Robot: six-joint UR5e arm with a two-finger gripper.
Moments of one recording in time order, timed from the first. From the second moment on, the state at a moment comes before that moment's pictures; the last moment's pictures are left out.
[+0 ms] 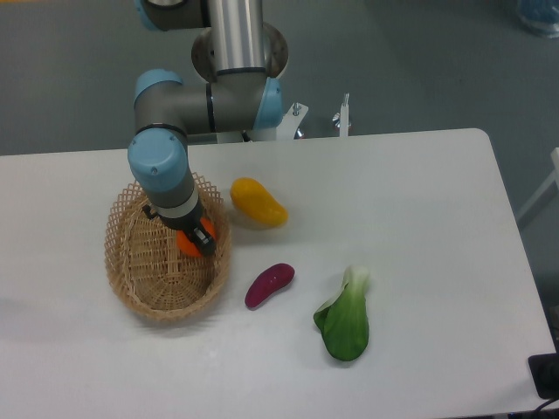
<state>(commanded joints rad) 2.08 -1.84 -1.91 -0.98 1.60 0.97</state>
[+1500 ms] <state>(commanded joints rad) 2.58 -1.88 -1.68 -0.96 1.54 1.25</state>
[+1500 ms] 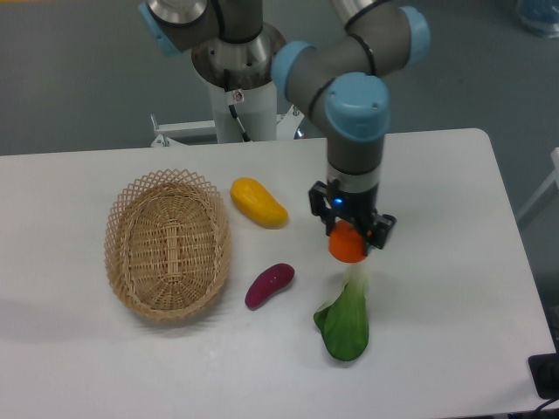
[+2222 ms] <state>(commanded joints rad) 2.70 -1.90 -1.64 -0.98 1.53 1.44</state>
